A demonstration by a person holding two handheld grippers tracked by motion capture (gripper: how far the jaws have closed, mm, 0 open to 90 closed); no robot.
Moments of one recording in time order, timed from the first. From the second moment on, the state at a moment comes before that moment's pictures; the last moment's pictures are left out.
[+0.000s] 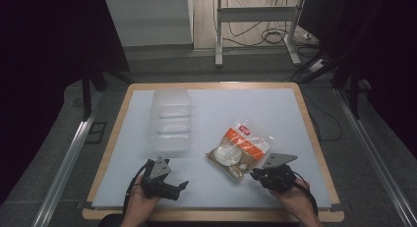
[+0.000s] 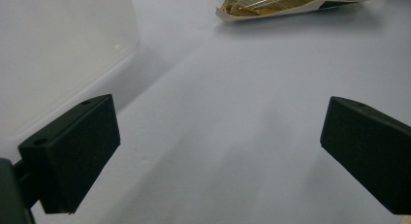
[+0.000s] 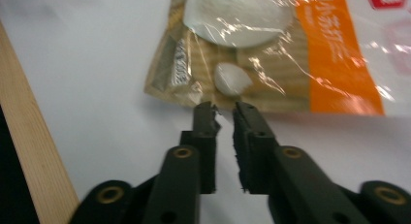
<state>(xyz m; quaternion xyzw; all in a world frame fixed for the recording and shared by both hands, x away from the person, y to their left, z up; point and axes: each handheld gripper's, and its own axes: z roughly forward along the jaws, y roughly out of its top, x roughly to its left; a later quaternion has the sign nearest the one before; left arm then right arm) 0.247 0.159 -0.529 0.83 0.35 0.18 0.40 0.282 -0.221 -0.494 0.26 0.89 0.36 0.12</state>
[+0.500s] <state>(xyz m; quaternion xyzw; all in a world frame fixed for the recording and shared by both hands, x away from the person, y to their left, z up) 0.247 0.157 -0.530 0.83 0.35 0.18 0.39 0.294 -0.192 -0.517 0.24 0.91 0.33 0.10</state>
